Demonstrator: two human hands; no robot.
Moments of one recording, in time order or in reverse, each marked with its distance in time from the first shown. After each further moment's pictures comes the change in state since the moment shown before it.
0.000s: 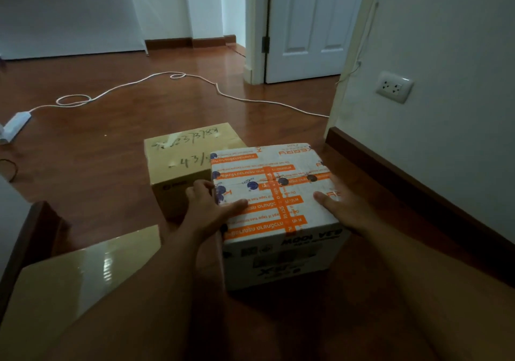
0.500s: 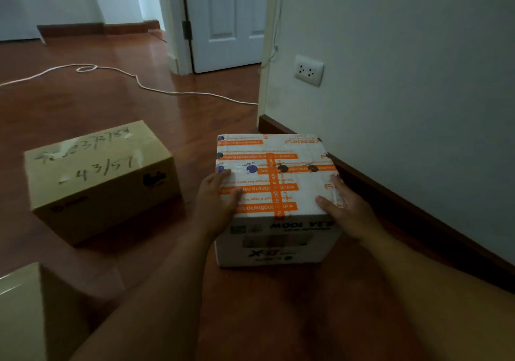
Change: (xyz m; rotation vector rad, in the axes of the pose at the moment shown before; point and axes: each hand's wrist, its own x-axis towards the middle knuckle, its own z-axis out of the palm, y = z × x) left_hand 0.013 0.054 0.171 0.045 -0.154 0.261; right_hand -0.041 0.112 -0.102 0.087 0.298 0.071
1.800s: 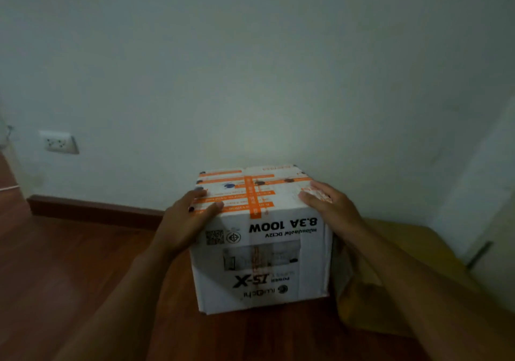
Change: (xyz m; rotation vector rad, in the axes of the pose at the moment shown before) left_hand -0.170 0.297 0.174 -0.142 -0.656 0.404; right_hand -0.317 0.044 -0.328 0.060 0.758 0.262
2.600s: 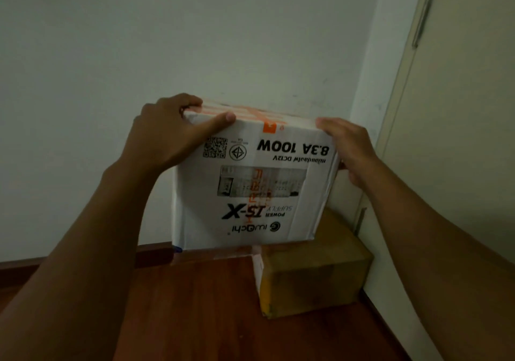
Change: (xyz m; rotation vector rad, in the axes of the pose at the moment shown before) left_hand -0.007 0.256 0.103 0.227 0.105 0.616; right_hand -0.034 -0.019 -0.241 0.231 0.504 -0.057
